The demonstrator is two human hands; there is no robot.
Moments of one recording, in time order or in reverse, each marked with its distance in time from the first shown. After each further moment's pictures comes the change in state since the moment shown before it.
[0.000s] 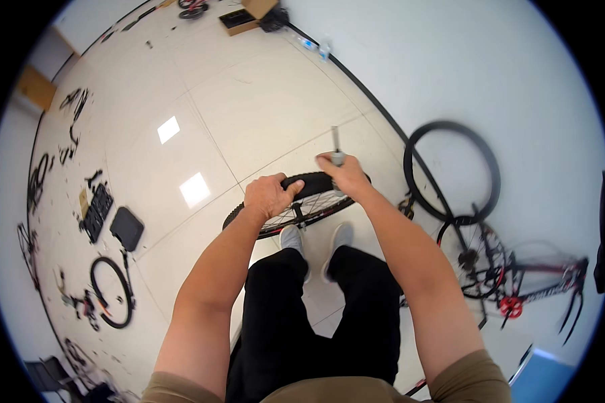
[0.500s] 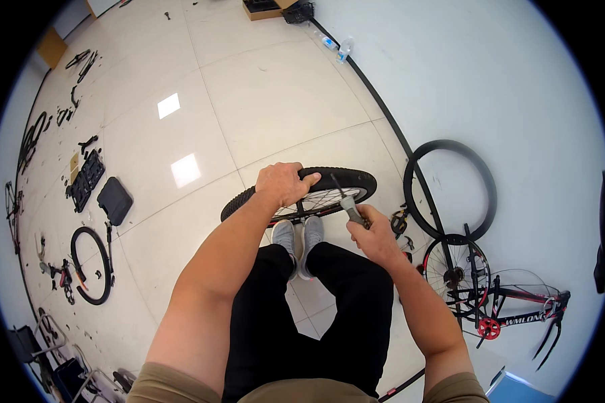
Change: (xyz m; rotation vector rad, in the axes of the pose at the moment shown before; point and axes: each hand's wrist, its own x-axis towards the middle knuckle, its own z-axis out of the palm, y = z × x) left_hand 0.002 0.015 -0.012 -0.051 -0.106 -0.043; right_hand -0.128 -0.034 -0.026 -0.097 -0.079 0.151
